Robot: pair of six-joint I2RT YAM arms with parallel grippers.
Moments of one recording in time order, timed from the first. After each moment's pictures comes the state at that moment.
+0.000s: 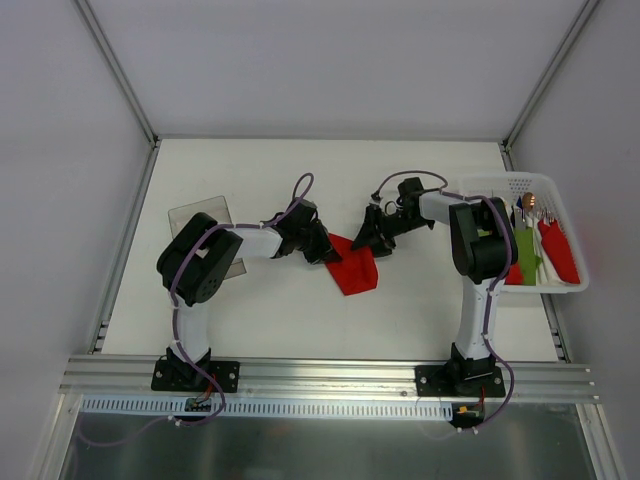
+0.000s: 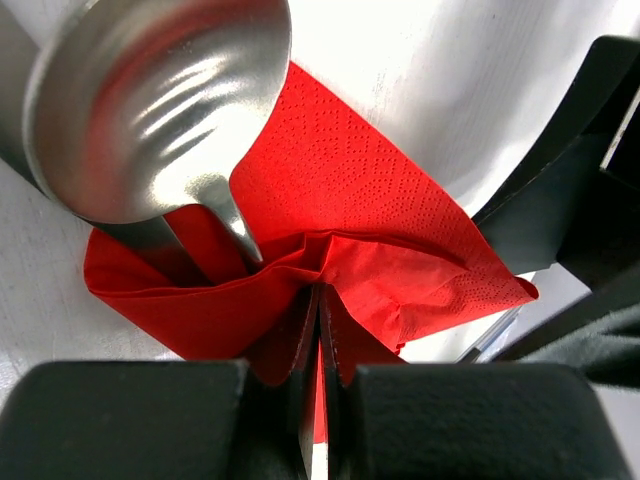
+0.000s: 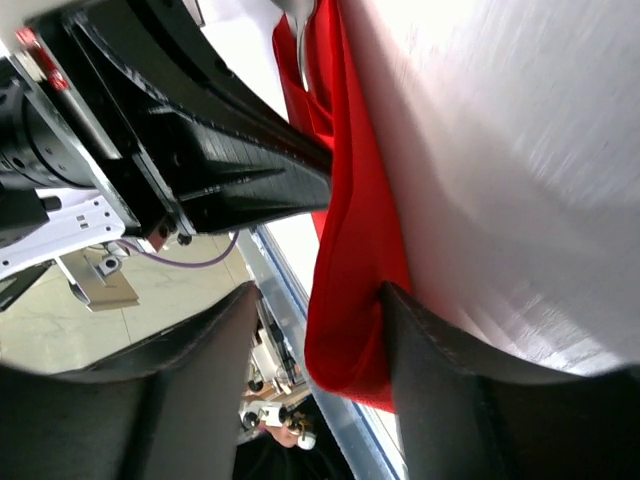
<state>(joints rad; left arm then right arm) -0.62 1.96 1.04 0.07 0.36 -1.04 0.25 2.11 1.33 -0.62 -1.06 0.24</state>
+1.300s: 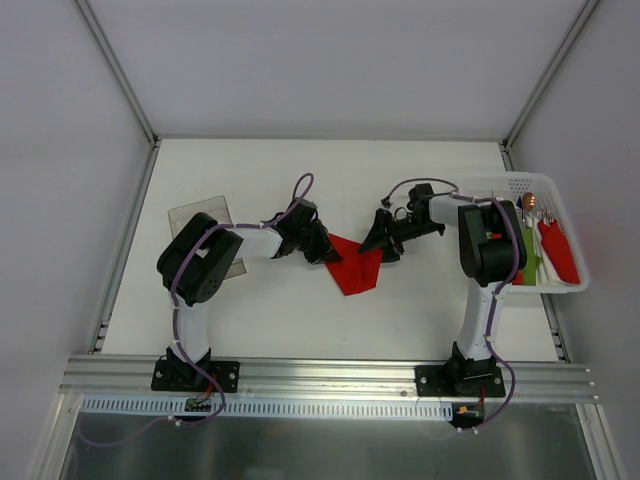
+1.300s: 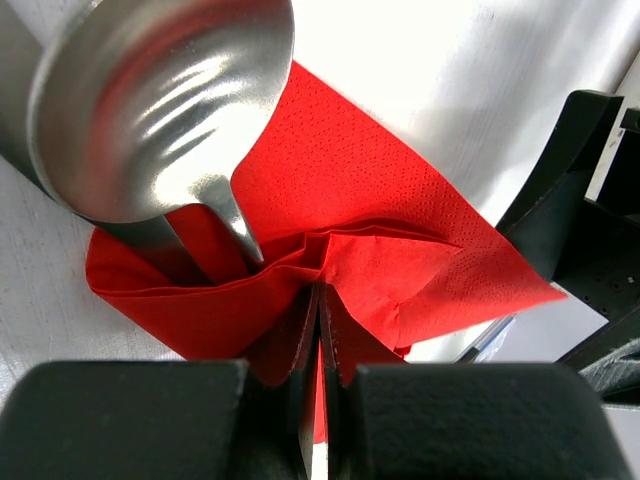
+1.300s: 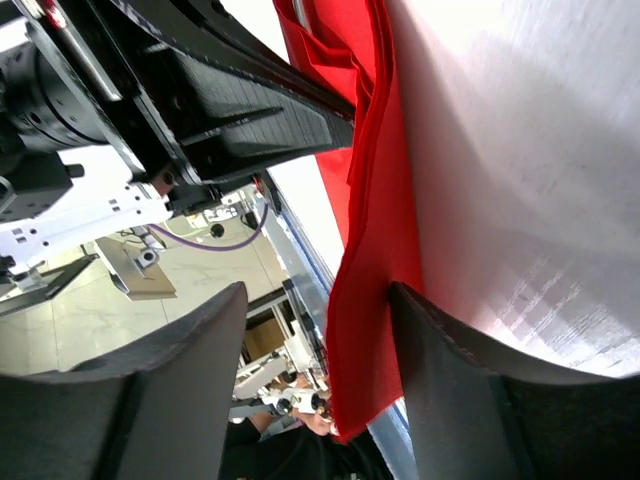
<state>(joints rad) -0.62 1.96 1.04 0.08 0.36 -1.04 0.19 2.07 1.25 -0.69 -1.11 0.20</state>
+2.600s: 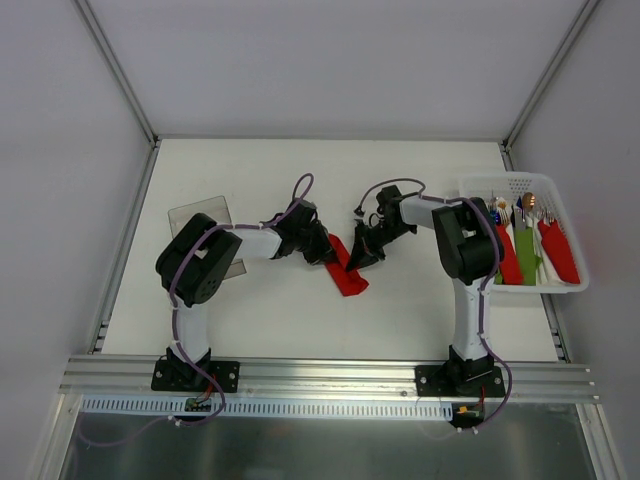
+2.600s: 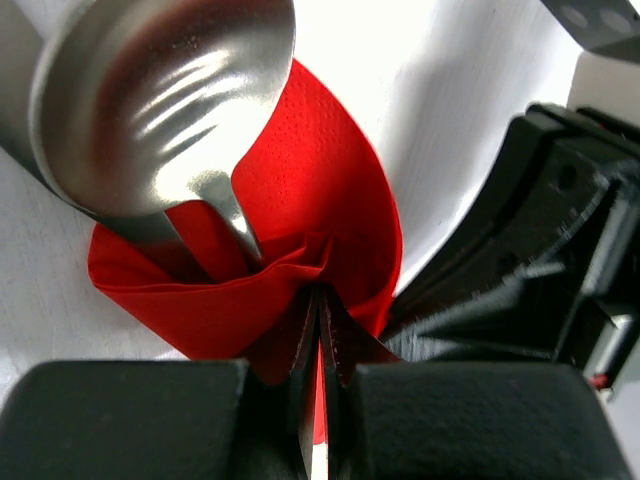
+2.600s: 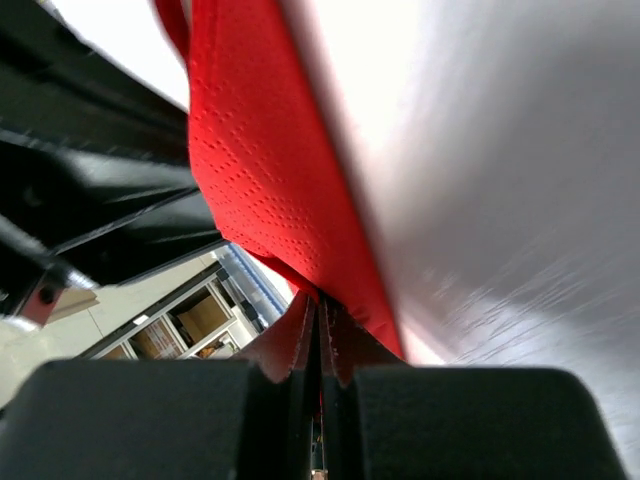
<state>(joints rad) -0.62 1.95 1.03 0.08 0.36 -1.04 0.37 2.14 1.34 -0.70 -0.91 0.25</state>
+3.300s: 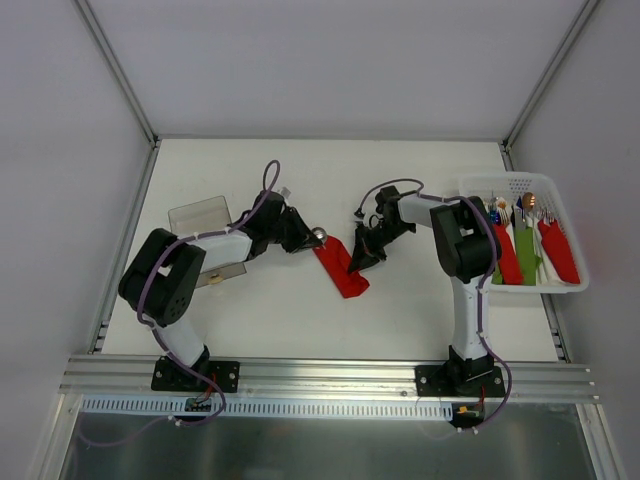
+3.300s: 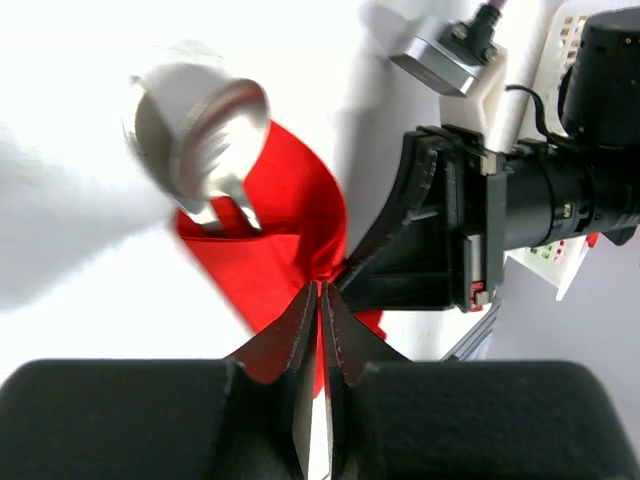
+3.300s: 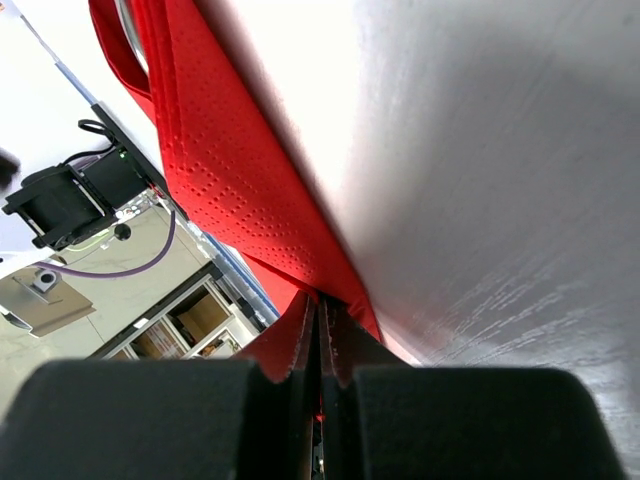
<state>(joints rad) -0.51 1.71 0.90 0.13 0.35 -0.98 0.37 2.17 1.37 -0.77 -0.85 0.24</state>
